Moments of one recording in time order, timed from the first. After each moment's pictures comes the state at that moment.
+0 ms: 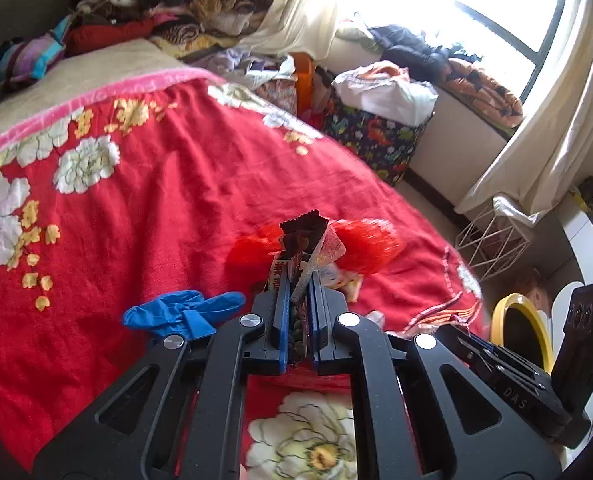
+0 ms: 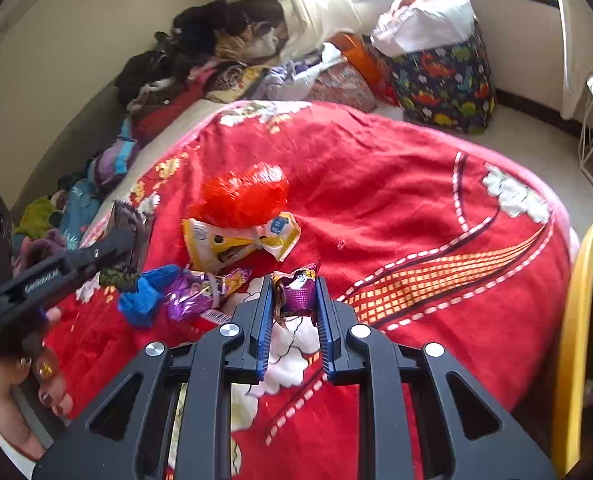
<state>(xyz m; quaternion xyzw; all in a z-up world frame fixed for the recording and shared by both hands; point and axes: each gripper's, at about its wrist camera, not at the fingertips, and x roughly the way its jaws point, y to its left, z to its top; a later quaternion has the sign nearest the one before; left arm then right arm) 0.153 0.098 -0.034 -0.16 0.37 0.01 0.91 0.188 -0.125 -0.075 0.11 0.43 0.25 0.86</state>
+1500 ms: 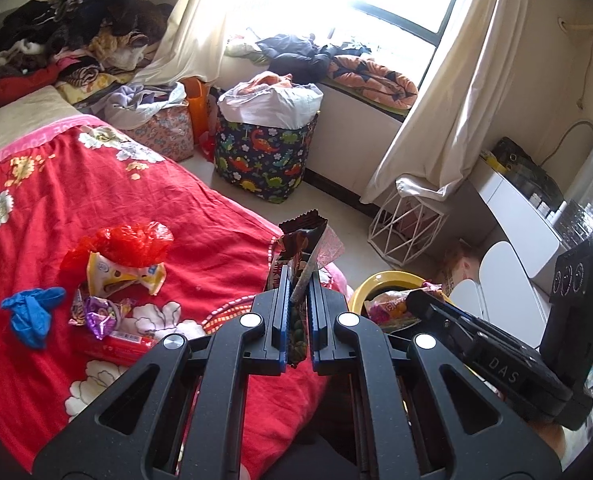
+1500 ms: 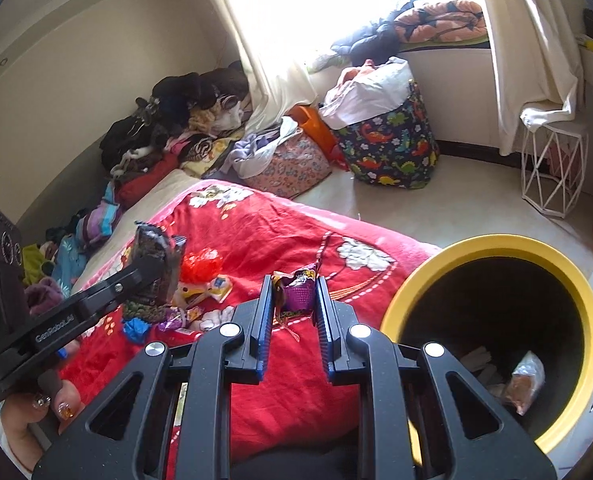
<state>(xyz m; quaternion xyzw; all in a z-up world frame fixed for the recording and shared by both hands) 0.121 -0.066 0.016 -0.13 0.32 -0.14 0.93 0.119 -0.269 0.005 0.14 0.34 0.17 0.92</state>
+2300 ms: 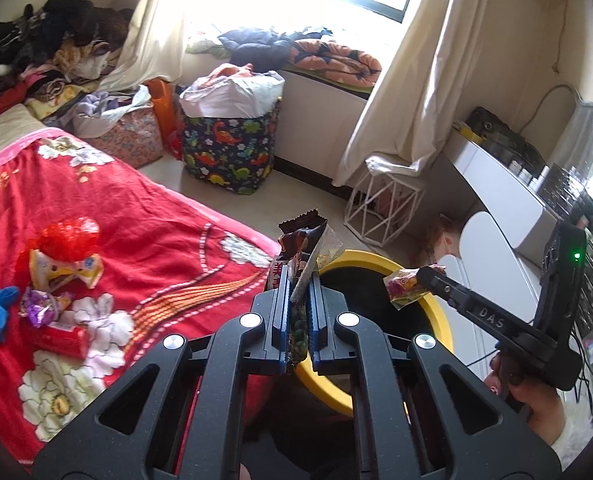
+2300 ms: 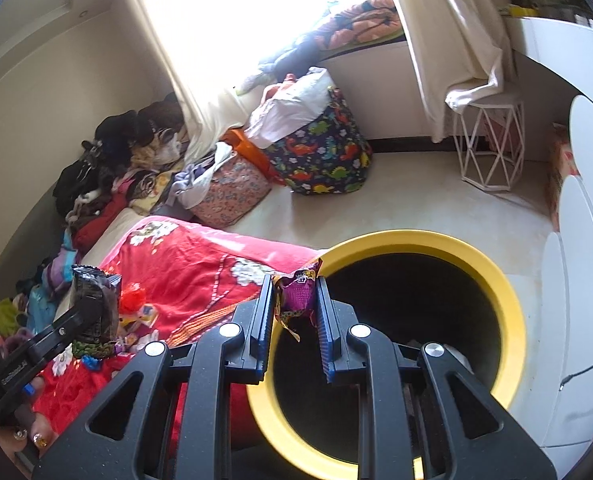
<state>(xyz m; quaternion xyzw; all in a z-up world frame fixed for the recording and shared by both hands) 0.114 -0.149 0.012 -0.09 0.33 -0.19 0.92 0.106 -0.381 -0.015 0.19 0.33 0.07 0.92</state>
